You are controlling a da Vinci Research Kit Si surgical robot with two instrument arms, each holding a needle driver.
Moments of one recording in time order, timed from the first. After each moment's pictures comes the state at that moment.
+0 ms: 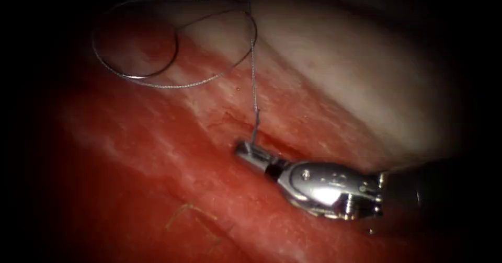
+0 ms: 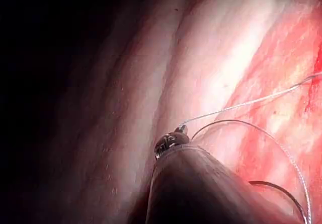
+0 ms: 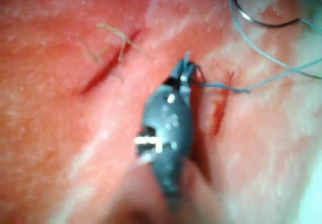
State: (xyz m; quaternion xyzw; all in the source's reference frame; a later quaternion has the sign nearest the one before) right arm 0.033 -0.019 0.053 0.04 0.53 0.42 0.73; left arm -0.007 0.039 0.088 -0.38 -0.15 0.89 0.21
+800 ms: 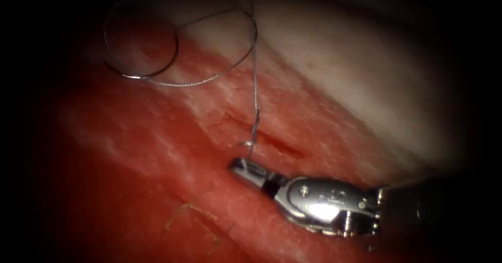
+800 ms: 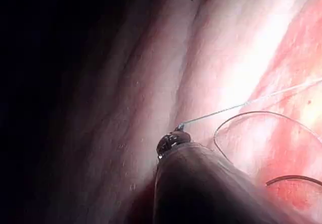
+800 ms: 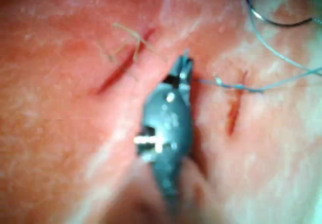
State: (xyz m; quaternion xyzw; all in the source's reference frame) right arm 0.034 -0.021 0.051 0.06 0.55 0.41 0.73; left arm -0.007 0.044 0.091 -0.38 -0.12 0.89 0.24
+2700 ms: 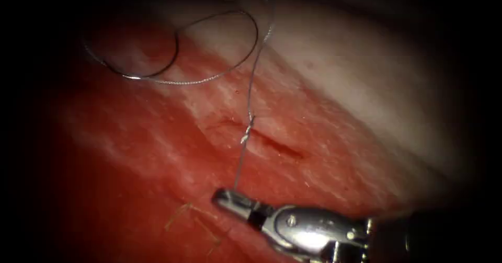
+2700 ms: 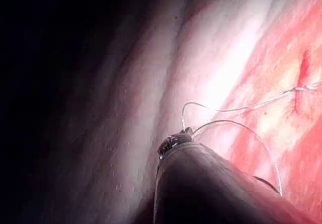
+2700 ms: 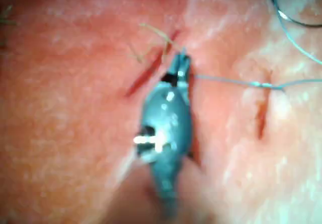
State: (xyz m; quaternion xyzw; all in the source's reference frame) right arm 0.035 -0.024 0.050 0.10 0.57 0.39 0.72; left arm -0.004 0.038 0.081 -0.36 -0.20 0.88 0.23
